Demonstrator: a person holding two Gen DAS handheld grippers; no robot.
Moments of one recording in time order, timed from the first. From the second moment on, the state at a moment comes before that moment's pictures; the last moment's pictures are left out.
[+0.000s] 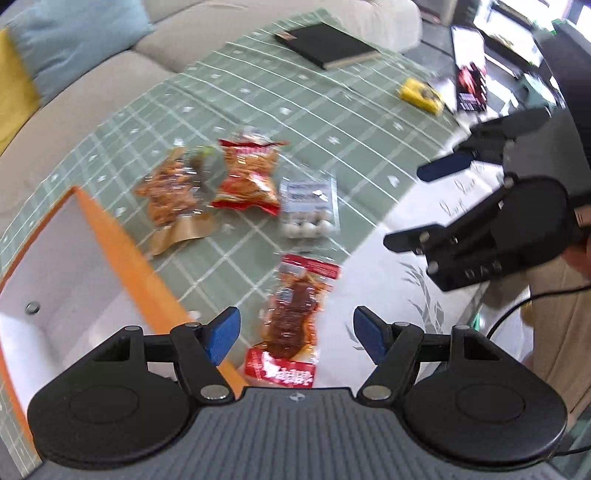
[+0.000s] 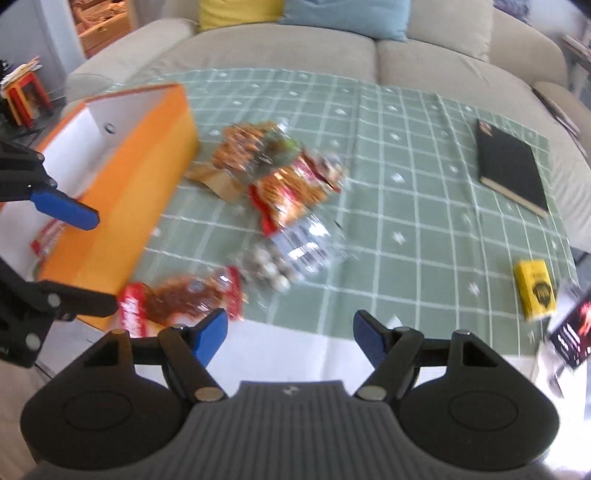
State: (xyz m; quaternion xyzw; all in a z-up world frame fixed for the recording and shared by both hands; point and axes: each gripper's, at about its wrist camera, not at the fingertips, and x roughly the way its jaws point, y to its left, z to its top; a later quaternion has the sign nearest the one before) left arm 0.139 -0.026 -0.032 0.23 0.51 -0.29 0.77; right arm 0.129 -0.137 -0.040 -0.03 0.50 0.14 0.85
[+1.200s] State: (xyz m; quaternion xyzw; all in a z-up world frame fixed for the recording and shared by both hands) left arm 0.202 -0.037 -0.132 0.21 0.66 -0.22 0.69; right arm 0.174 -0.148 -0.099 0.06 0.55 0.10 0.83
